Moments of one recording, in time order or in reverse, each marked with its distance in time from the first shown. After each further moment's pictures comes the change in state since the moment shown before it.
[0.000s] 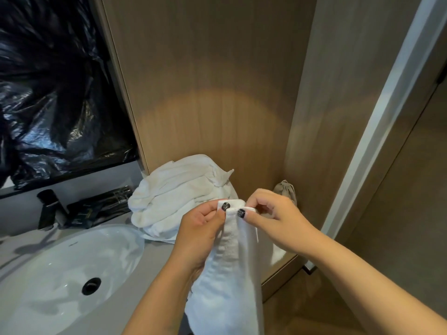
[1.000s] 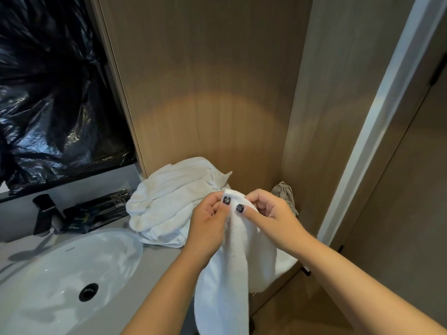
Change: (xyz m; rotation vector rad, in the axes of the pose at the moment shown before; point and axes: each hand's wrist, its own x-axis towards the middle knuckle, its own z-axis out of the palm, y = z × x) left_hand 0.020 0.000 0.014 0.166 0.099 0.049; right_hand 0.008 0.024 0.018 0.302 0.119 0.039
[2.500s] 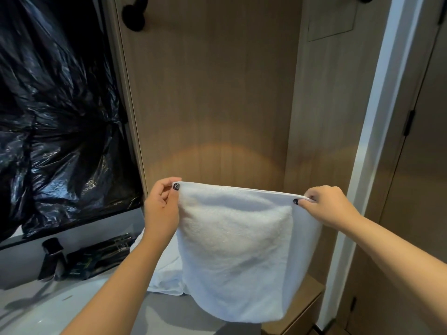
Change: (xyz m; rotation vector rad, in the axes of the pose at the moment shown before) left_hand 0.060 0.071 -0.073 0.102 0.365 0.495; right_hand 0.060 -0.017 -0.145 -0.938 0.261 0.237
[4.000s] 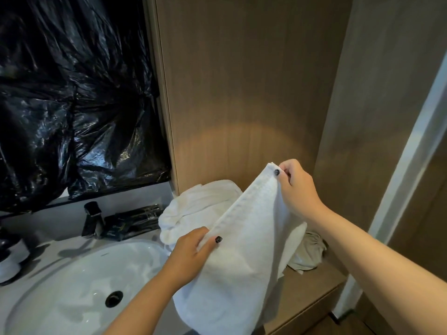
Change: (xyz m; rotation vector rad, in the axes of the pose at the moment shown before) left_hand -0.094 -0.077 -0.048 0.393 -0.491 -0.085; right_hand -0.006 -0.111 0.067 0.576 0.077 -0.209
